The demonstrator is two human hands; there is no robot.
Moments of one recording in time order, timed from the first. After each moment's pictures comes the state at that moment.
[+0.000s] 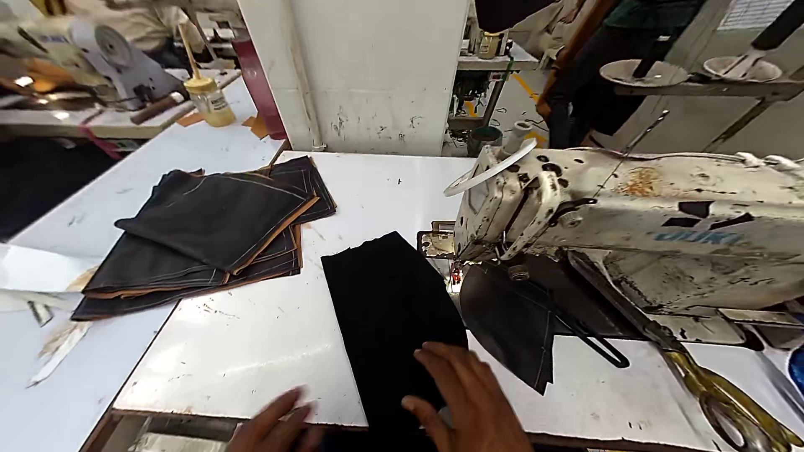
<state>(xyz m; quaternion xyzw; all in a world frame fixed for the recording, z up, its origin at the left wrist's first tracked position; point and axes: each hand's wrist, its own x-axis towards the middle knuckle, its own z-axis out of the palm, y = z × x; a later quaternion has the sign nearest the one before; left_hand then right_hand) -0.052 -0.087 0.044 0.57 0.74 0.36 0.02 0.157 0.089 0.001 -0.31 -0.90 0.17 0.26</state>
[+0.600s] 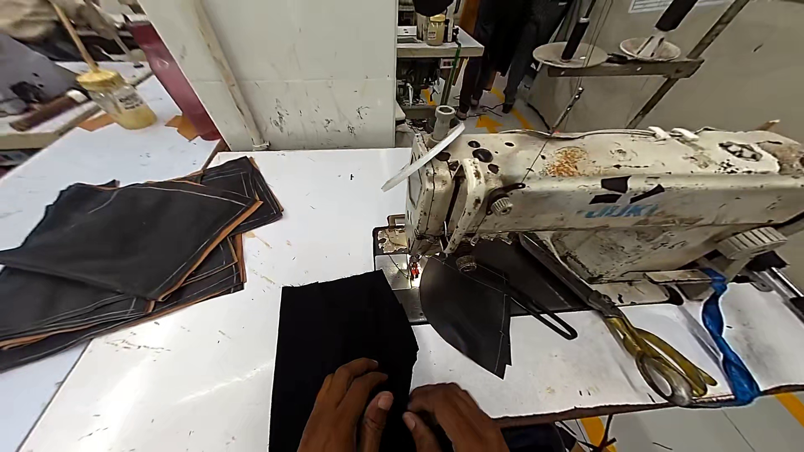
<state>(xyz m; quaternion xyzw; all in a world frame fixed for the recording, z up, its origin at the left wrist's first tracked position) 0.008 0.007 0.013 0.62 0.68 0.35 0.19 0.188 0.064 0.003 -0.36 -0.83 0.31 0.30</state>
